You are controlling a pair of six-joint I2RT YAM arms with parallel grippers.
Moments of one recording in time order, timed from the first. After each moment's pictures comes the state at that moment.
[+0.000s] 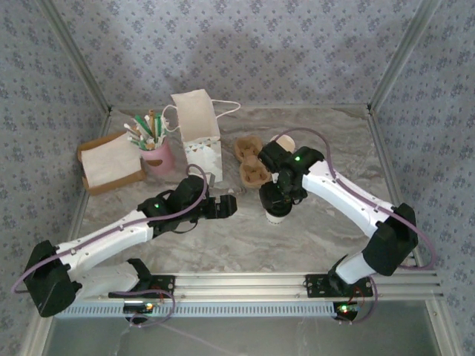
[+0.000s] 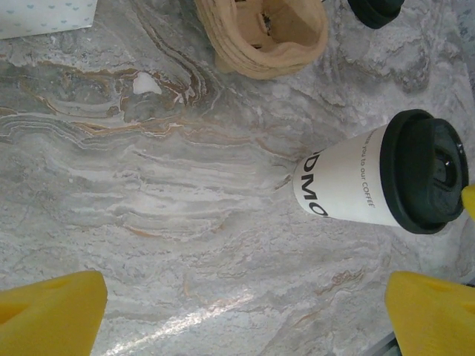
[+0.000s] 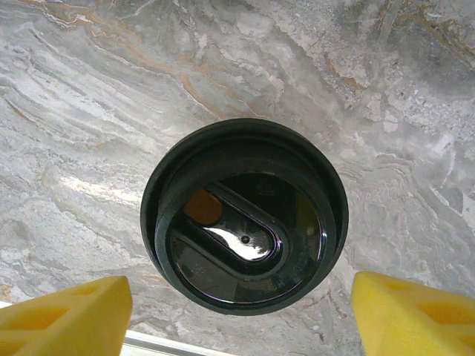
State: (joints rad) left arm -0.88 1.10 0.76 -0.42 0.01 -0.82; right arm 0.71 1.49 1.35 -1.25 0.07 0.41
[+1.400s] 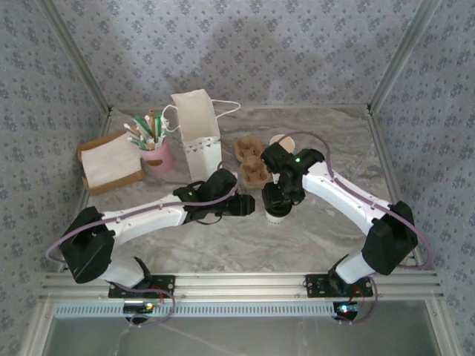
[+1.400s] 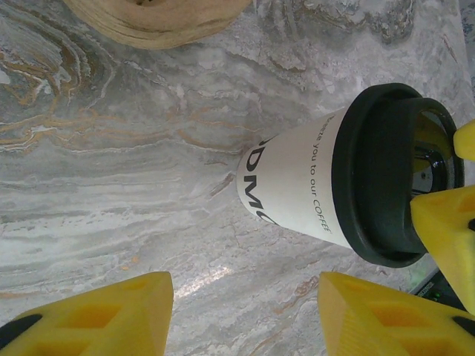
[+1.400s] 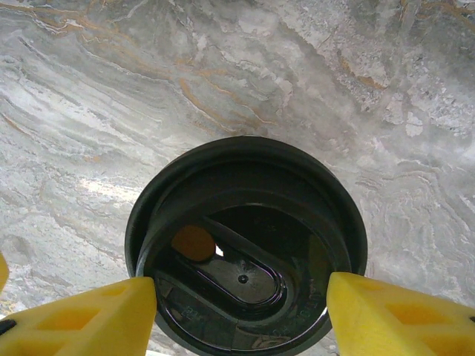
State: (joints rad) left arm -0.95 1.44 0.92 -0.28 0.12 -0.81; right arm 0.67 1.50 1.28 -1.16 0.02 0.40
